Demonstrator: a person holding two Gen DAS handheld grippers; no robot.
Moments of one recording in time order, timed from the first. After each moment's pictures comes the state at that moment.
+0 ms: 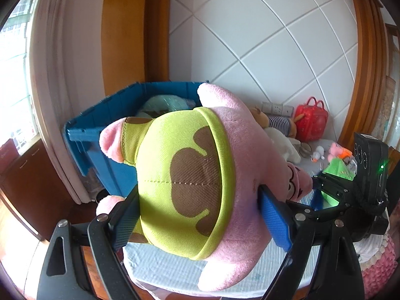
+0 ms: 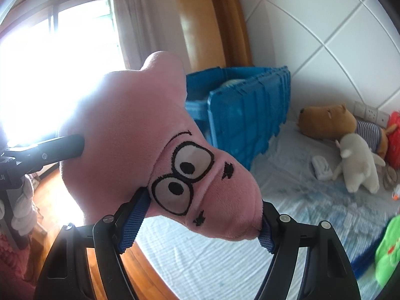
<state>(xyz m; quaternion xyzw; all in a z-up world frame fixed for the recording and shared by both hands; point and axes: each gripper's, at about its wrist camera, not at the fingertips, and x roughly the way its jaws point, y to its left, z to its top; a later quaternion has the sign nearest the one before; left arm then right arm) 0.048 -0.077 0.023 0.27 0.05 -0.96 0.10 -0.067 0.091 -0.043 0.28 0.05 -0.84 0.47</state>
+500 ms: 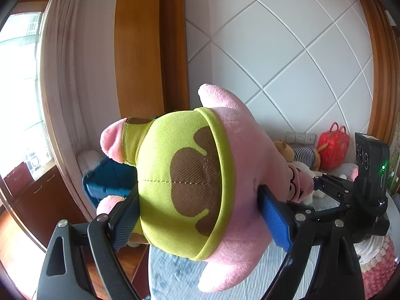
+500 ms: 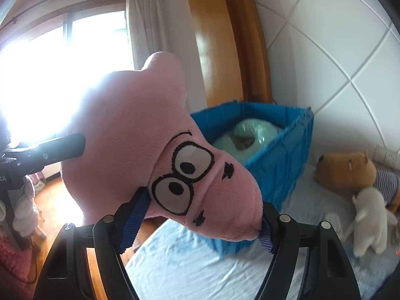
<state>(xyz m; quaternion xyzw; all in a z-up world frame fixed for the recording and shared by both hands) -0.016 -0.136 0.090 0.21 0.02 -0.97 0.14 -0.148 0.019 0.021 0.21 0.04 -0.83 0.51</state>
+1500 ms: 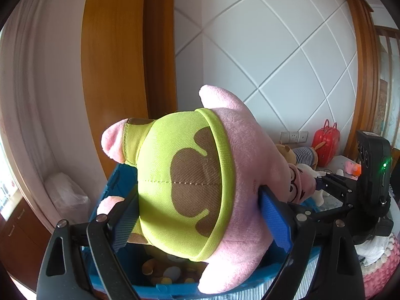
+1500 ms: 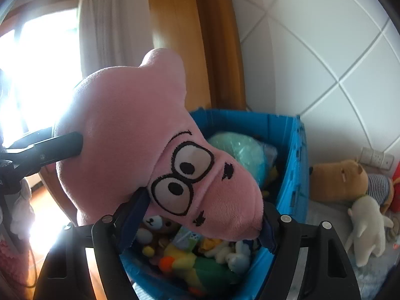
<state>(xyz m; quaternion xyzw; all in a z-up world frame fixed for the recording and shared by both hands) -0.154 -0.313 0.076 0.23 0.00 -0.97 0.02 -0.232 -0.135 0.022 0.25 0.04 -0.89 0.37</state>
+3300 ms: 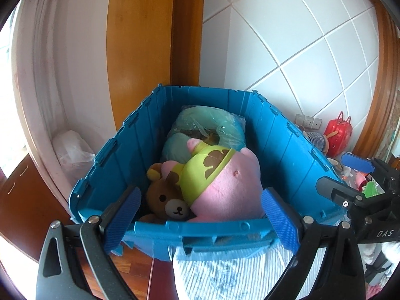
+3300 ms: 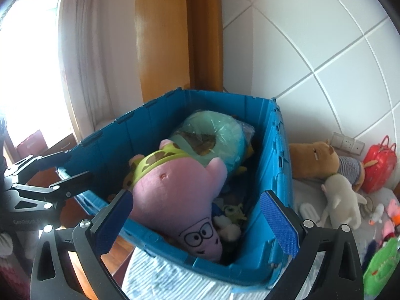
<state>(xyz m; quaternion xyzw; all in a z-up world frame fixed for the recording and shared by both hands) -0.104 -0.342 0.021 0.29 0.06 -0.95 0.06 -0.160 -0.142 0.028 0.28 0.08 -0.91 0.28</state>
